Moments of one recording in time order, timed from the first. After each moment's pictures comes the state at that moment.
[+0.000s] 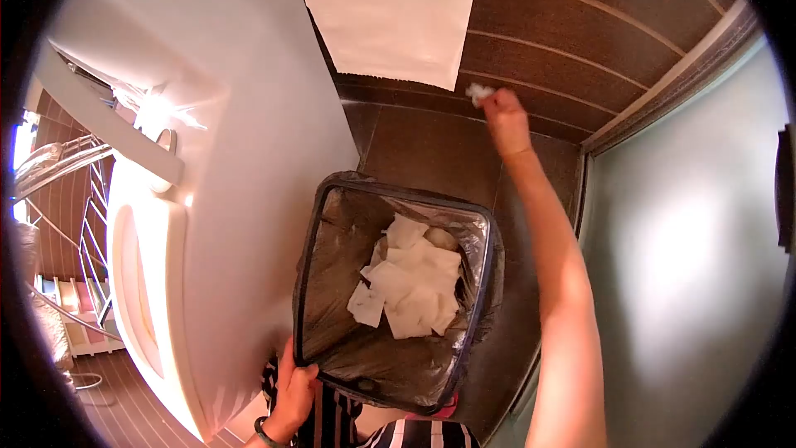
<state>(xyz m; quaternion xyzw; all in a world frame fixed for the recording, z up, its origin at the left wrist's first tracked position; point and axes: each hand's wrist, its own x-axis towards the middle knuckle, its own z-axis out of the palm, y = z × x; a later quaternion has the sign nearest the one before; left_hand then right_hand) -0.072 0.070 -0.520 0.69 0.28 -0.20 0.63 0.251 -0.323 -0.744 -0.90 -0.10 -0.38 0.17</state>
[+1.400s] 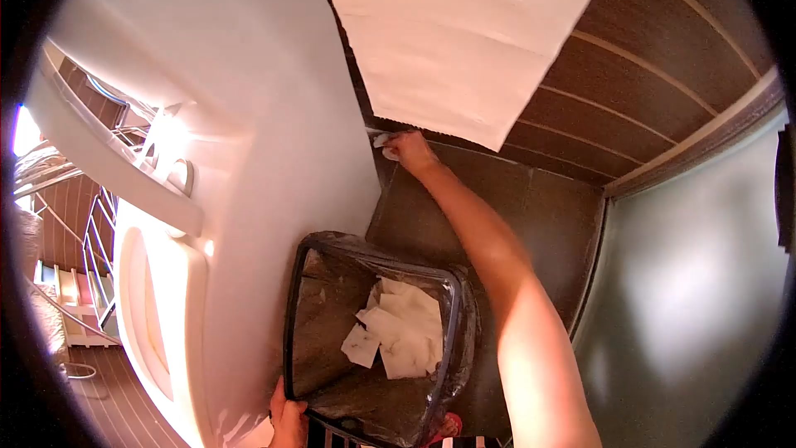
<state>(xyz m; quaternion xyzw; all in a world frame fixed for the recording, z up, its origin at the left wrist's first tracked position) -0.097 0.080 -0.541 0.61 0.43 -0.06 0.66 0.378 -0.137 -0.811 -0.89 -0.20 0.02 0.41</state>
